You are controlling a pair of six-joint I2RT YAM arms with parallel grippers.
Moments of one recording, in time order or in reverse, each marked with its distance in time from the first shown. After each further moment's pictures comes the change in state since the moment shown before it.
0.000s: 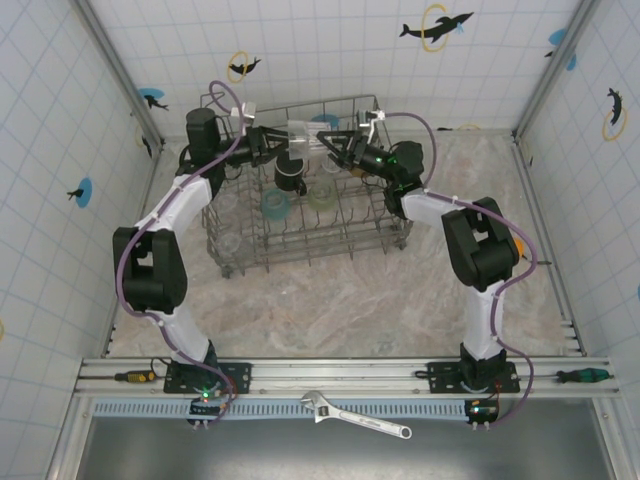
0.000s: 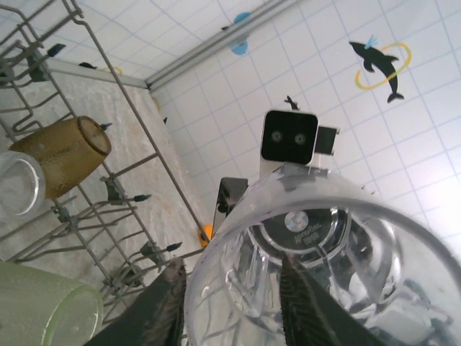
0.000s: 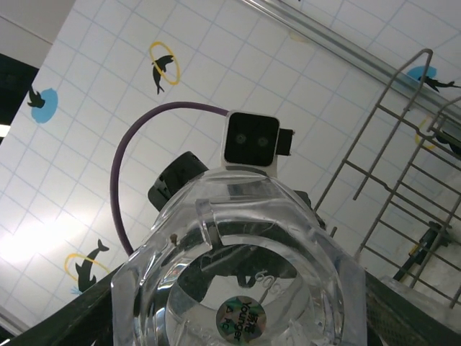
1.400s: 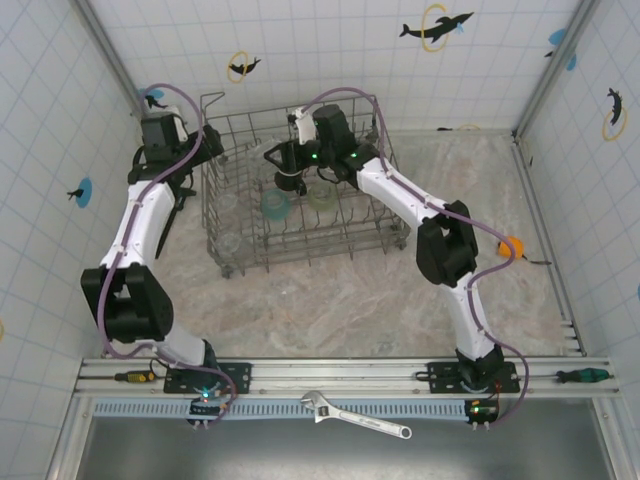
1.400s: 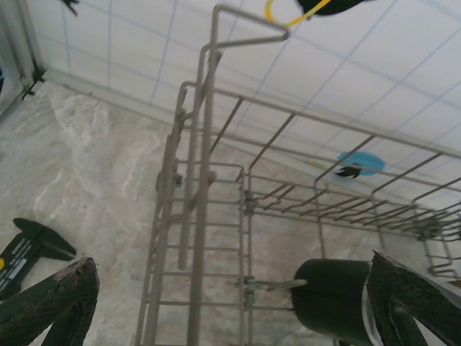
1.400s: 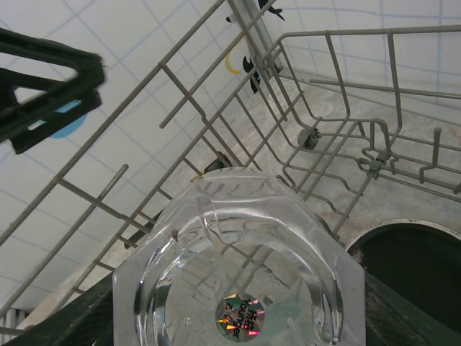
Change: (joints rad) left arm 0.157 -0.190 0.039 -0.595 -1.023 0.526; right arm 0.212 0.201 0.738 -1.387 0.347 -1.055
